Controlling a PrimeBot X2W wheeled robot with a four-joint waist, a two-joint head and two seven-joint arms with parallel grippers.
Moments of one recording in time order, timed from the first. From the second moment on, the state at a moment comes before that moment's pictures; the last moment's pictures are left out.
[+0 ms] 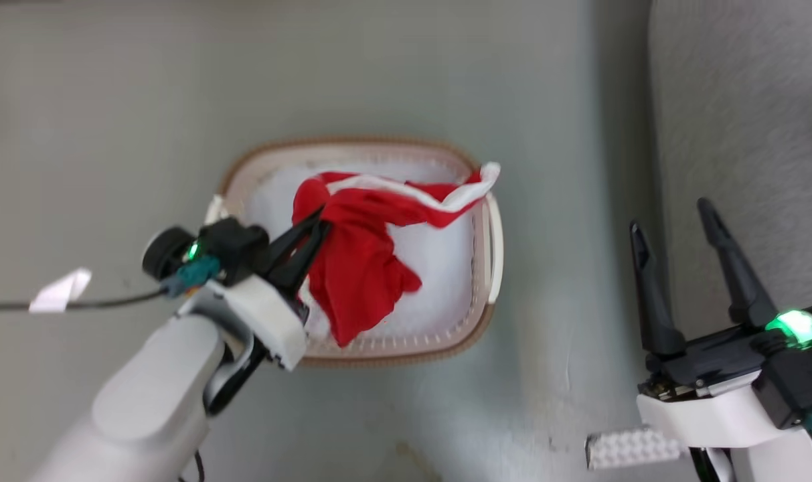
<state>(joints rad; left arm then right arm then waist) -0.77 0.42 -0.79 0.48 -0.53 -0.13 -0.26 -0.25 -0.05 0.12 -0.09 0.04 0.13 -0.26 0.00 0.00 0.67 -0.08</state>
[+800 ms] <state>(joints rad) -0.33 0.37 -0.57 0.14 -0.52 -0.04 -0.22 -0.11 -0.05 0.27 0.12 0.13 0.13 -0.26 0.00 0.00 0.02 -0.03</state>
